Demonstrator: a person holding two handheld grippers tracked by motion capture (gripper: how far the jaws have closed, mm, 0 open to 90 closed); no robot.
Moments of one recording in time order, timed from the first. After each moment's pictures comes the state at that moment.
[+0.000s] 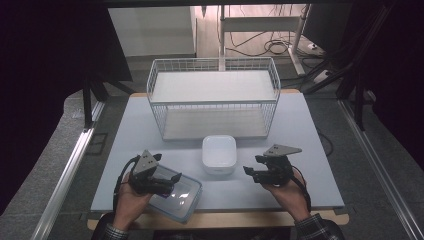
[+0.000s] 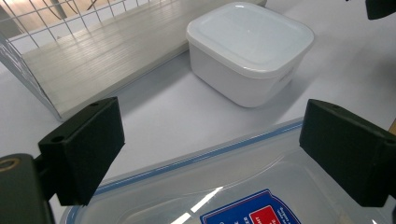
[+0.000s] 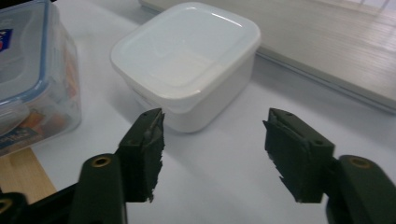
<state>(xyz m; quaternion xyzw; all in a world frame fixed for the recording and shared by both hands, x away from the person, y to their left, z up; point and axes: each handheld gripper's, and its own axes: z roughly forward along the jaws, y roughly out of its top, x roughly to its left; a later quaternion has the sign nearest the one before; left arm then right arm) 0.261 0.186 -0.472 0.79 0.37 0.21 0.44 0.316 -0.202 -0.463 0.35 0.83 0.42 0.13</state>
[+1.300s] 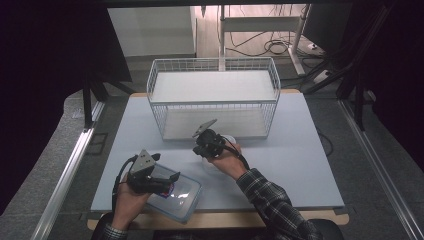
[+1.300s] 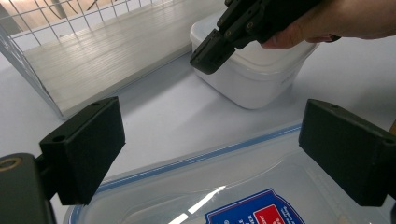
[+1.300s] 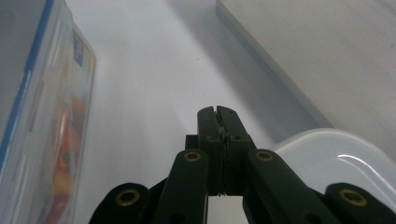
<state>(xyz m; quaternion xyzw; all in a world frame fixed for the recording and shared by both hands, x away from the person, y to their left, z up) 0.262 0.190 -0.473 0.78 0.38 0.20 0.45 0.403 -0.025 -0.480 0.20 0.92 0.33 0.08</state>
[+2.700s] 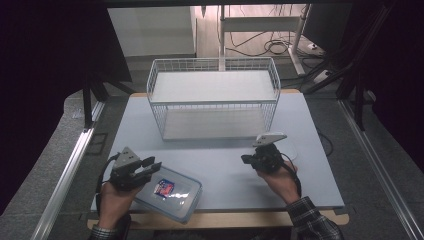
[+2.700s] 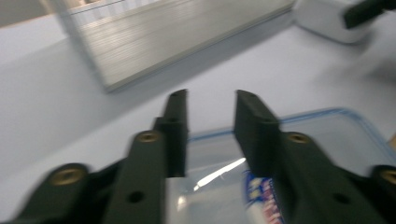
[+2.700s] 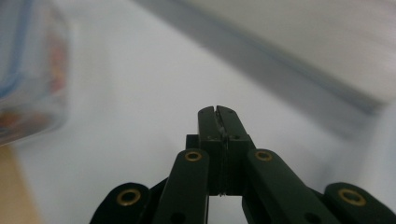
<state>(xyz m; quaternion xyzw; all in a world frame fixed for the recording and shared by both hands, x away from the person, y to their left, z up) 0.253 0.230 -0.457 0.77 0.44 0.20 0.43 0.354 -0.183 -0.471 0.31 0.86 0.39 0.10</state>
